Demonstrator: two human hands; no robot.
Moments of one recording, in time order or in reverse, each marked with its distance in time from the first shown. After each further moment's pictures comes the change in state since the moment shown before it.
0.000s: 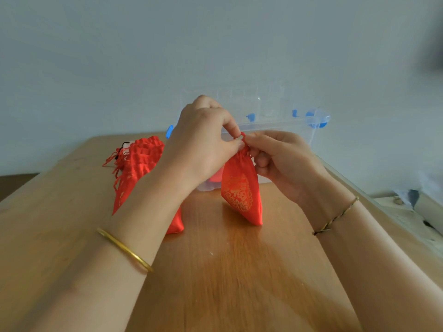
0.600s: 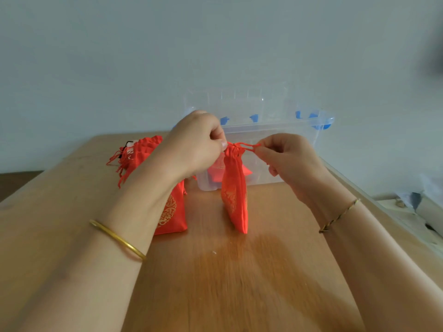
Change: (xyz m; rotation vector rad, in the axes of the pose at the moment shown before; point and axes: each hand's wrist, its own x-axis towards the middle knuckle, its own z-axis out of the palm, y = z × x) left_hand 0.003 -0.015 -0.013 0.015 -0.186 -0.074; right_hand 0.003 0.005 -0.009 -0.469 0.127 -0.174
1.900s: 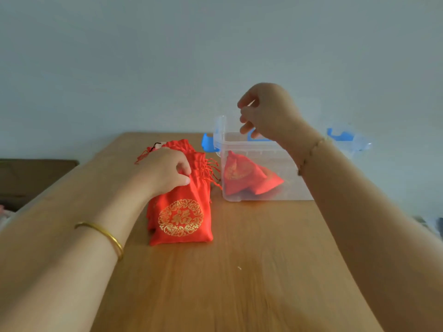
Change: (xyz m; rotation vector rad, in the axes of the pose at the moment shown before) left_hand -0.010 -0.118 -0.019 0.160 -0.163 -0.267; right_hand 0.082 -0.082 0.057 -0.321 -0.169 -0.159
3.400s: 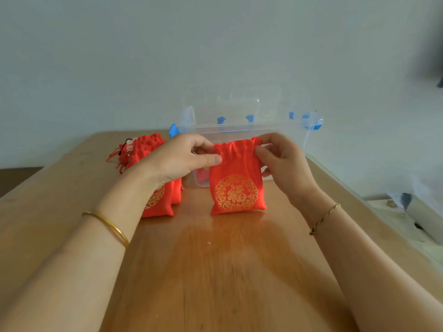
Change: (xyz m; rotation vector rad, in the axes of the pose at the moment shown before) left_hand -0.017 0.082 0.021 -0.580 -0.136 0.162; right_hand -0.111 0.093 -0.009 0.405 0.191 0.062
